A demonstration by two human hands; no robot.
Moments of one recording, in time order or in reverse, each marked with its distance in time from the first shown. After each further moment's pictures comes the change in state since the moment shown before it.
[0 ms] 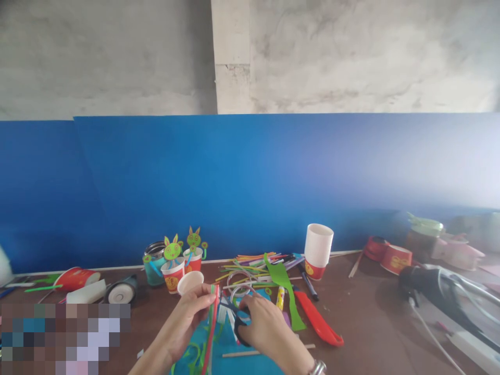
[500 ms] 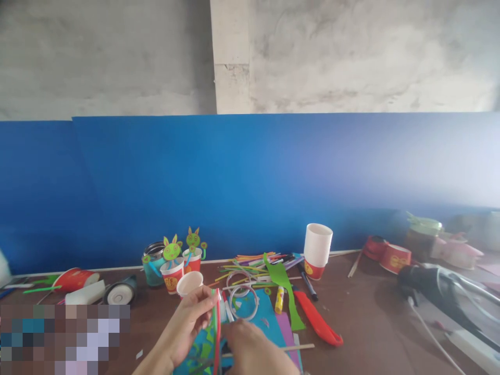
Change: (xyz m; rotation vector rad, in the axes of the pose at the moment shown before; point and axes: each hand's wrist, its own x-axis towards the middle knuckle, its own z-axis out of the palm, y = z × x) left_hand -0.006 -0.003 0.009 -0.072 0.008 -0.001; right_hand -0.026 -0.015 0.013 0.201 -0.259 -0.202
